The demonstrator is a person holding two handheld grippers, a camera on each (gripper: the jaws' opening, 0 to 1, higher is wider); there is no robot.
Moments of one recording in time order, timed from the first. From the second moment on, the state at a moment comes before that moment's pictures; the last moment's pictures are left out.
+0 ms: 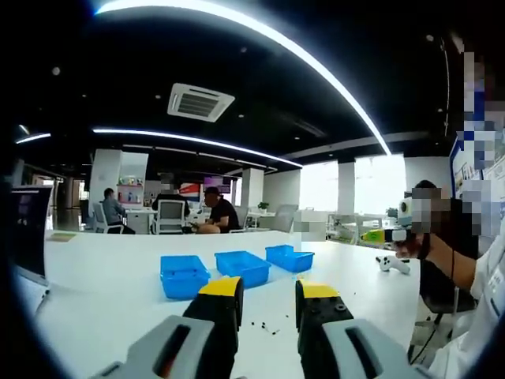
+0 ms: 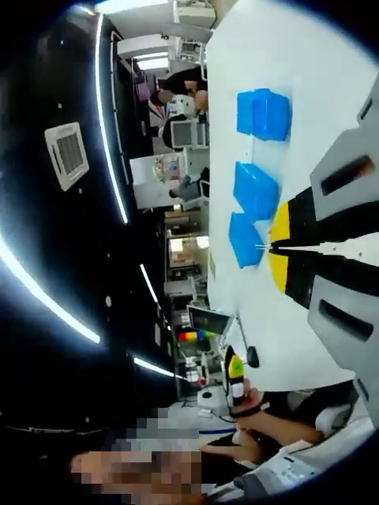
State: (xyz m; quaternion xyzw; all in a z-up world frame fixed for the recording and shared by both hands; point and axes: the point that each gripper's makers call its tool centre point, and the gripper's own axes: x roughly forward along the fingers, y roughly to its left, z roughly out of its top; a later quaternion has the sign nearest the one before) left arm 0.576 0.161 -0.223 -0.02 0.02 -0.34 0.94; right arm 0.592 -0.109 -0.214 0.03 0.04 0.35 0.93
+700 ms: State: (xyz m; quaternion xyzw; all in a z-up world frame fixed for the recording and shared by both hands) left arm 0.573 0.162 -0.221 -0.02 0.02 -0.34 0.94; right arm 0.682 -0.067 -0.198 0.02 0.06 0.35 0.93
